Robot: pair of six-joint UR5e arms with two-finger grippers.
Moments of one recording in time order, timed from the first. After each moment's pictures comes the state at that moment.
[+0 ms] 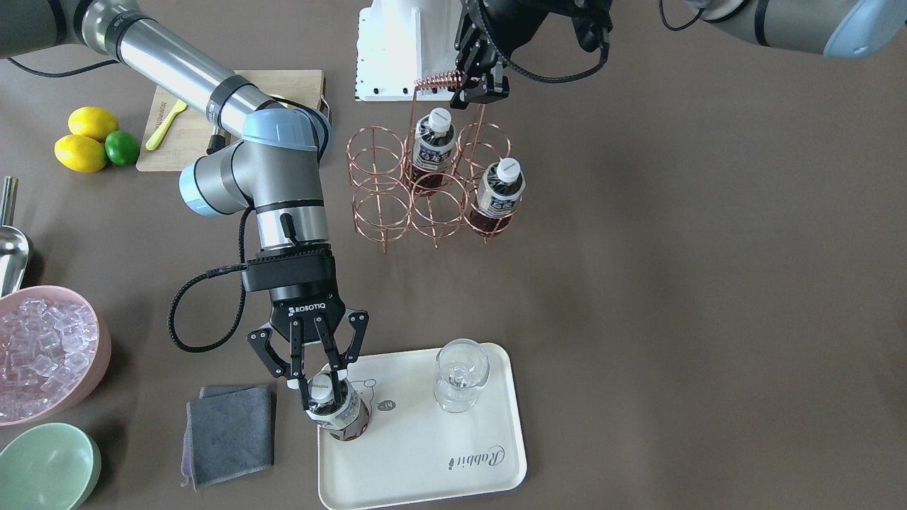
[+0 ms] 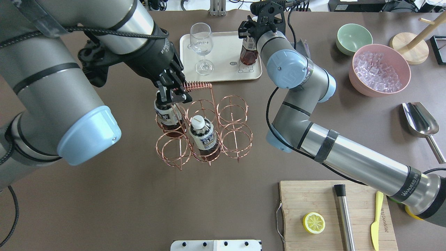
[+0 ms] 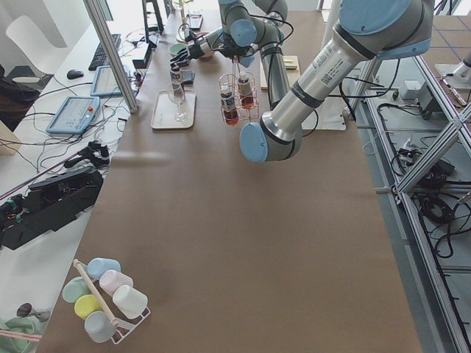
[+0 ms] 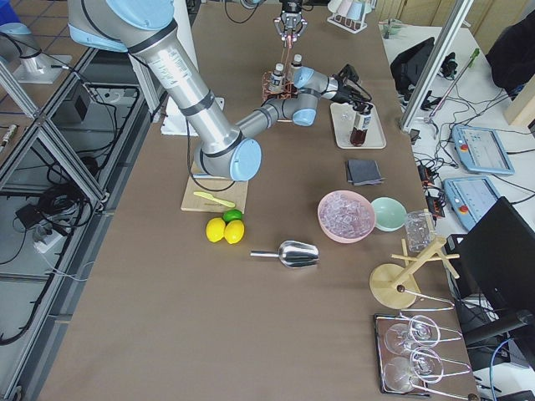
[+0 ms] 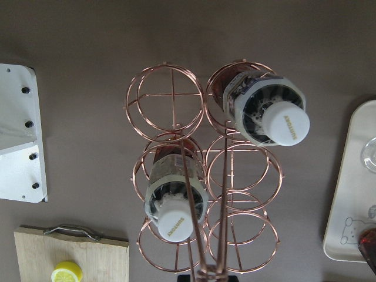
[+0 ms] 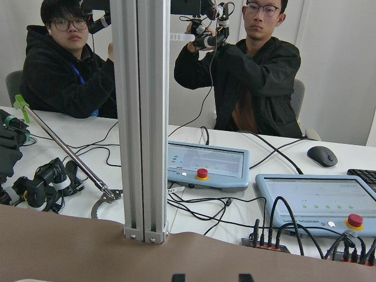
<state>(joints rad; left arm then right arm) -0.79 -2.40 -1.98 -1.30 -2.29 -2.84 0.67 -0.83 1.28 -0.70 1.08 0.85</state>
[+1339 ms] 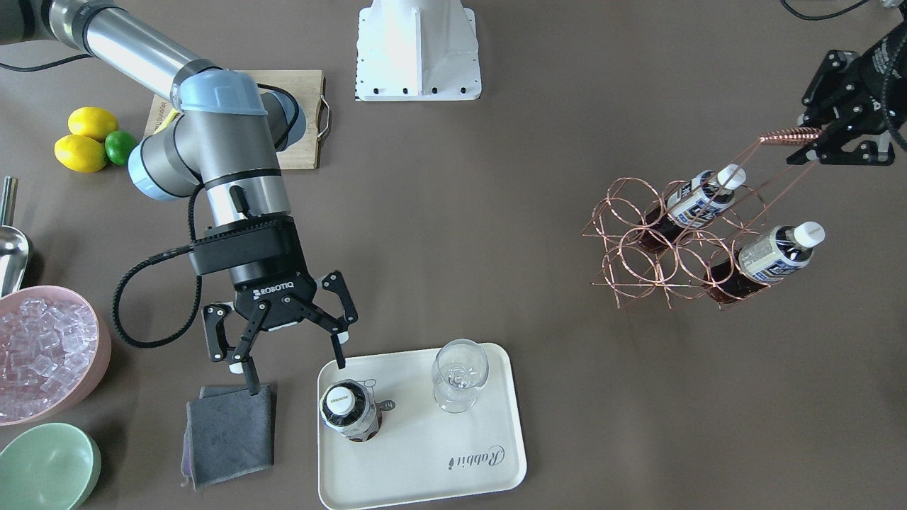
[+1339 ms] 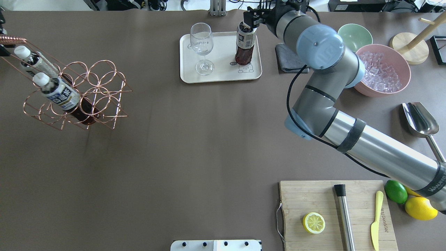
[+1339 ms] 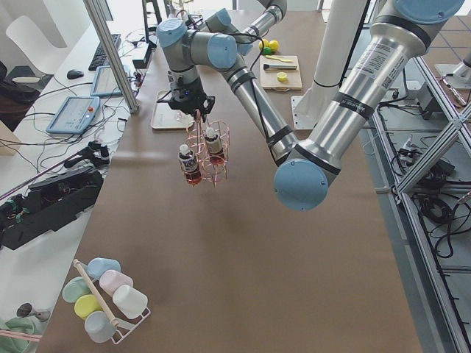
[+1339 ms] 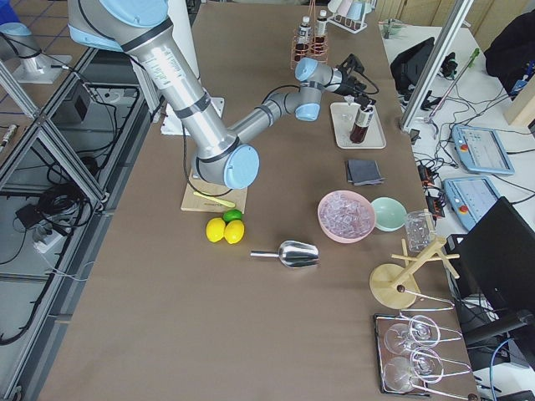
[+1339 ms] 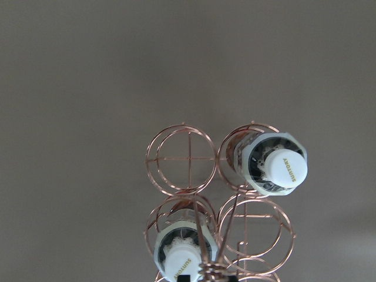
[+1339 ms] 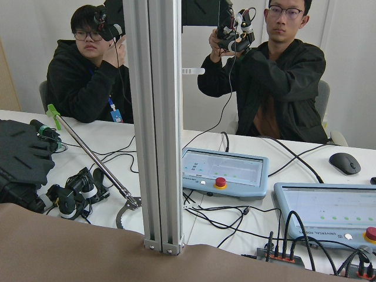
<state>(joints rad) -1.31 -2.09 -1.98 -0.81 -2.42 -1.84 0.75 -0.89 1.43 -0.73 1.26 0.81</state>
